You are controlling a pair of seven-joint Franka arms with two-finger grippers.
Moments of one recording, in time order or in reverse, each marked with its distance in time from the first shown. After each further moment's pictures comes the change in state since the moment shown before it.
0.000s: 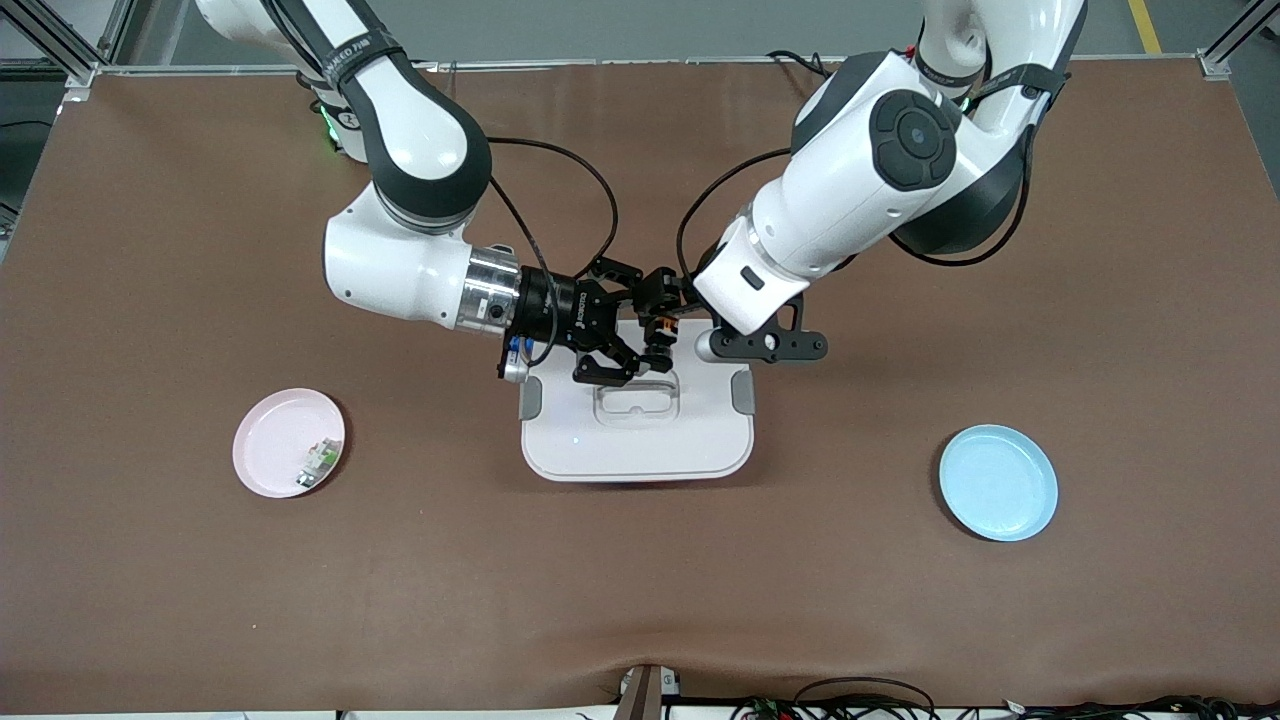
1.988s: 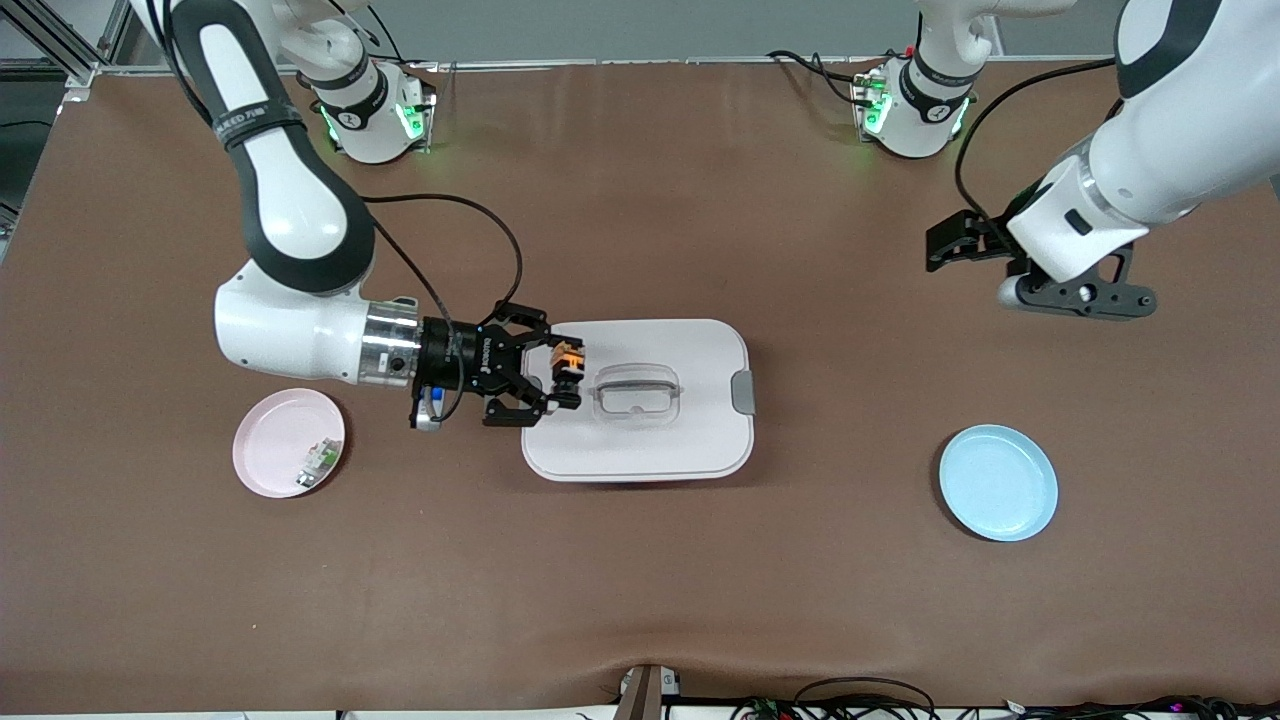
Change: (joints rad) left arm 0.319 -0.328 0.064 -0.232 0.130 -0.417 0.446; right arm -0.193 0.005 0.002 -0.032 -0.104 -0.233 -0.080
